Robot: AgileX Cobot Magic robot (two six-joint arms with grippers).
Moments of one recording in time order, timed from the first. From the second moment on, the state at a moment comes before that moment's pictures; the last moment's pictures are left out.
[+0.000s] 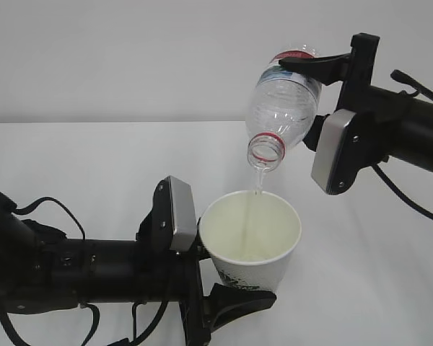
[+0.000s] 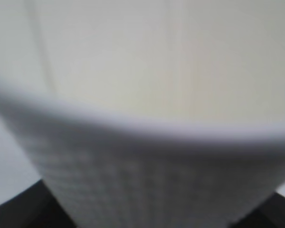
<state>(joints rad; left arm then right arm) -0.65 2.04 -0.67 0.83 -1.12 -0.25 0.19 1.68 -0.72 -0.72 -0.99 -1.04</state>
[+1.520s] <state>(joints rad) -0.65 2.04 -0.67 0.83 -1.12 -0.25 0.19 1.68 -0.72 -0.72 -0.99 -1.05</state>
